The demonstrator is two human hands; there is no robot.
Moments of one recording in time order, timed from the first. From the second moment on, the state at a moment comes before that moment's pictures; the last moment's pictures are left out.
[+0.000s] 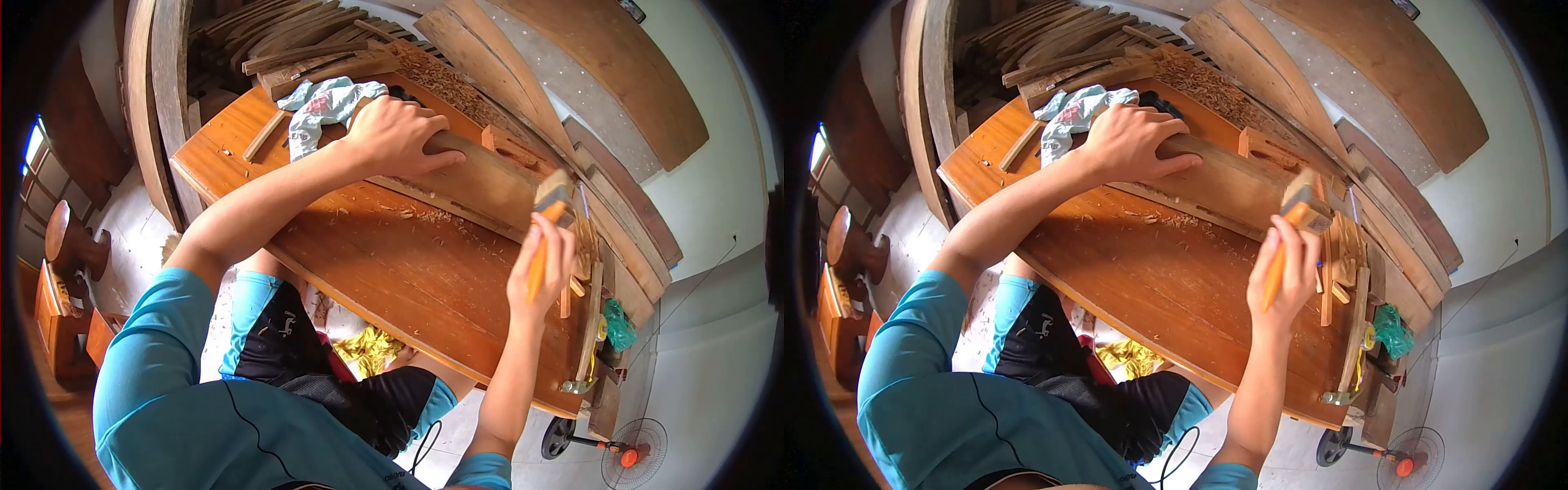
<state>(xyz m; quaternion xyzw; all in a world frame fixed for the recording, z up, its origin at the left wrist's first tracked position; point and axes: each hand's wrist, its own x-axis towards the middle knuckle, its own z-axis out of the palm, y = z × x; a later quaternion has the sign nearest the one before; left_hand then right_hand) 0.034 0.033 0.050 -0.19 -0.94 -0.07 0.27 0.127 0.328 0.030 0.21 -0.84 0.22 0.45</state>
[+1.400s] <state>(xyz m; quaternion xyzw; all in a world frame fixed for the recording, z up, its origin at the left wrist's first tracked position) 0.031 0.032 0.050 -0.19 -0.94 -0.08 0.28 0.135 0.292 0.020 0.31 -0.88 0.19 0.29</state>
